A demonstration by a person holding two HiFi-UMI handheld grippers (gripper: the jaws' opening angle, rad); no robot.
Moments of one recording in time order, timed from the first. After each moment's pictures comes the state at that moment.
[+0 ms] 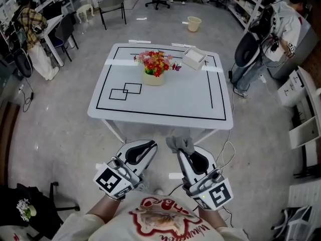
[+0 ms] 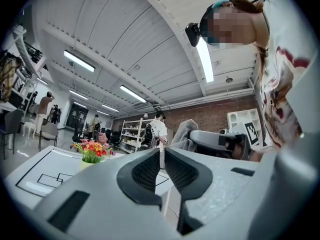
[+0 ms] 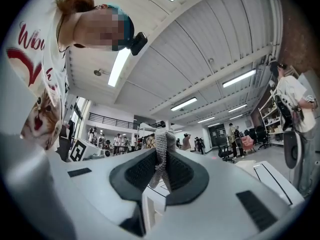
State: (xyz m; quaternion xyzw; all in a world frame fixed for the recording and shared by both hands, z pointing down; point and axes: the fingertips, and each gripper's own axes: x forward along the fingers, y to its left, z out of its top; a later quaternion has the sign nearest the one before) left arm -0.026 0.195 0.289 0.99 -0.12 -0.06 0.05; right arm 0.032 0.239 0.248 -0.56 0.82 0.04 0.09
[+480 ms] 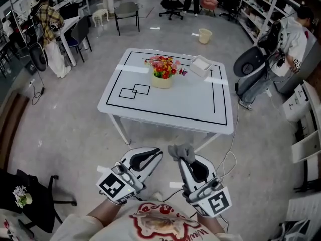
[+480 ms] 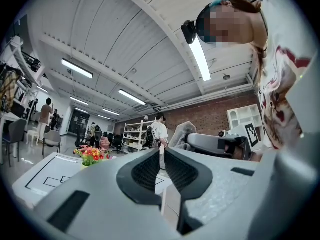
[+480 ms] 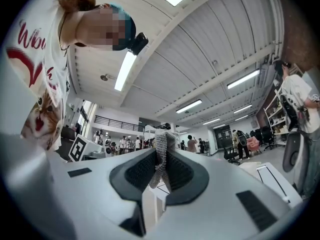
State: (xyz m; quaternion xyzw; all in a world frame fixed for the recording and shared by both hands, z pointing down) left arm -0.036 0.262 0.265 0.99 -0.14 -0.06 0.03; right arm 0.016 0.298 0.235 -0.53 0.84 0.05 0.09
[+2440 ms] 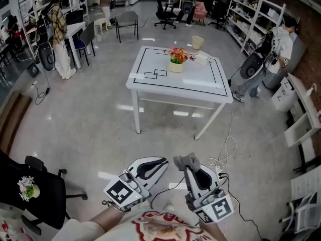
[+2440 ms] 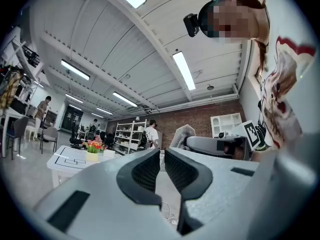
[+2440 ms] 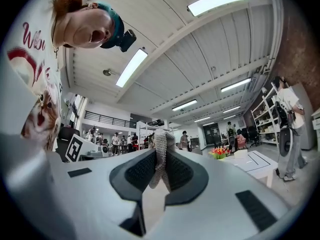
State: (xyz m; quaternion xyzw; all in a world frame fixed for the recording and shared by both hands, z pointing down) left arm -0.270 0.508 0.259 0.99 -0.09 -0.07 0.04; right arm -0.216 0.547 0.234 -0.59 0.80 0.03 0.08
